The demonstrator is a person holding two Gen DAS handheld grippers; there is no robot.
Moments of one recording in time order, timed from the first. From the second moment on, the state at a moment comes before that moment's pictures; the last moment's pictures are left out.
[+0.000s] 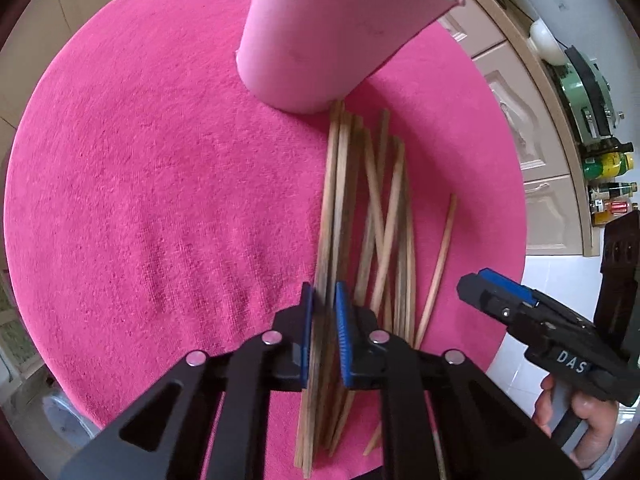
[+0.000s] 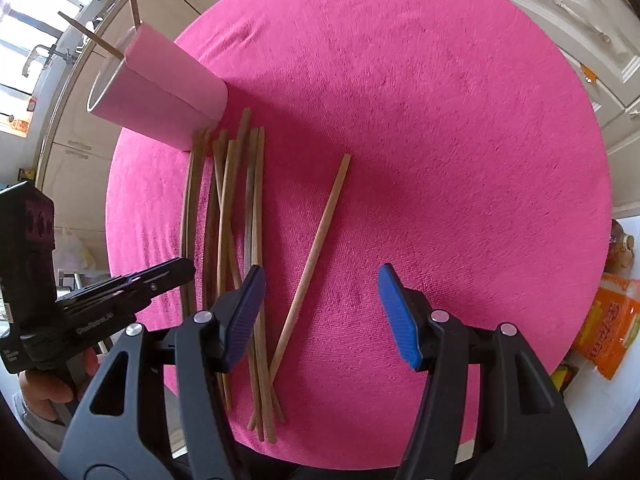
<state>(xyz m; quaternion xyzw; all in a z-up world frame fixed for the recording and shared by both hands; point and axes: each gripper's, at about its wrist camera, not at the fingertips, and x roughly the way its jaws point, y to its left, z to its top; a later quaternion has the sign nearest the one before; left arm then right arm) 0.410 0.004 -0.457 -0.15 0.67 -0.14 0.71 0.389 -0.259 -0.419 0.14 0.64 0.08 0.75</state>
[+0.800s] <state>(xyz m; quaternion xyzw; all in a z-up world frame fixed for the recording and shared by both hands) 0.424 -0.005 -0.462 -0.07 0.70 -0.10 0.70 0.394 -0.238 -0.432 0.13 0.66 0.05 0.74</state>
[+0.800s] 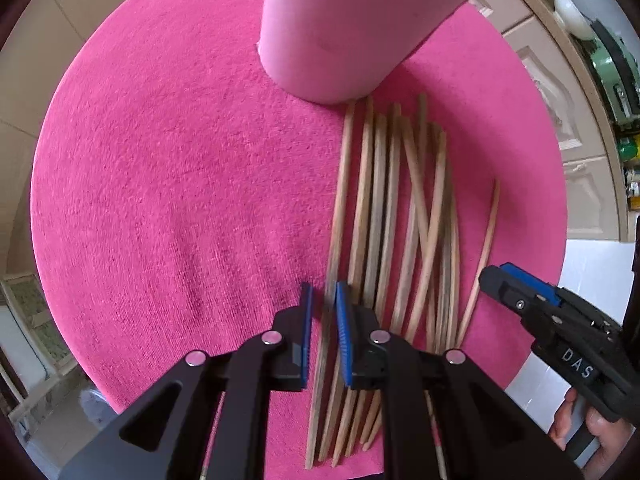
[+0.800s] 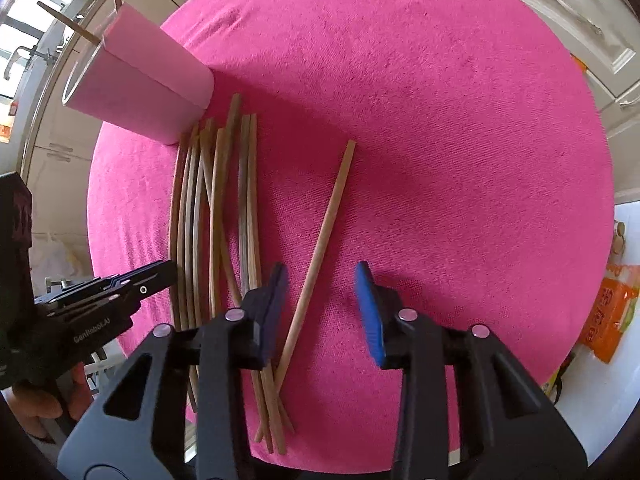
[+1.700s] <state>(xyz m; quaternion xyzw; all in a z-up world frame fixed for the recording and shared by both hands) 0.412 -0.022 -0.430 -0.08 0.64 -0.13 0.76 0.389 -0.274 -0.406 0.15 0.62 0.05 0.77</state>
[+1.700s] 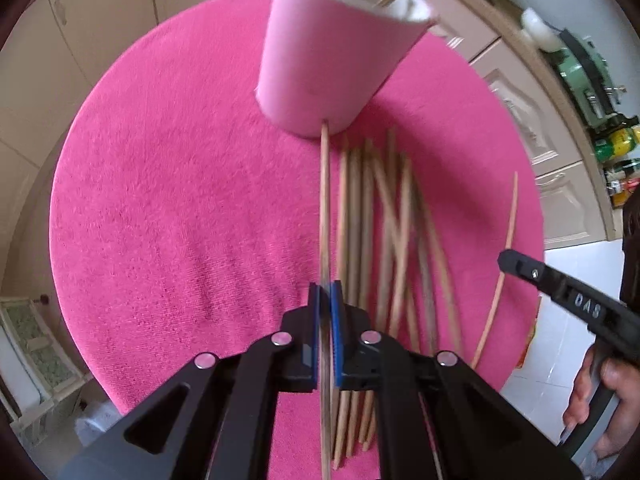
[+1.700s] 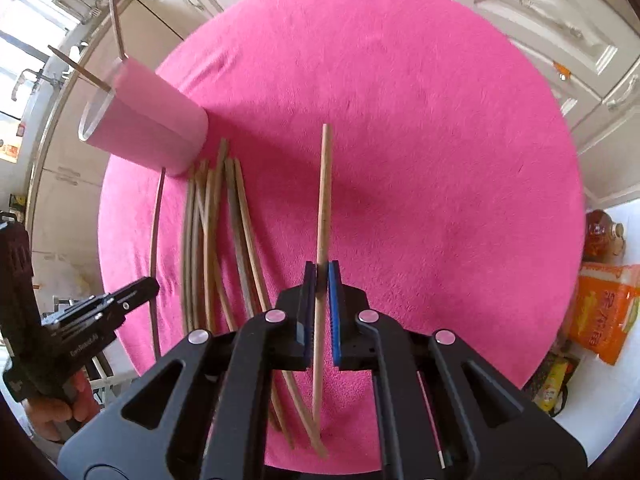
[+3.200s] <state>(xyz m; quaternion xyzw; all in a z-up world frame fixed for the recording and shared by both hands) 0.427 -0.016 -0.260 -0.11 0.33 -0.13 0.93 0.437 -0.232 -0.261 0.13 0.50 0.21 0.83</state>
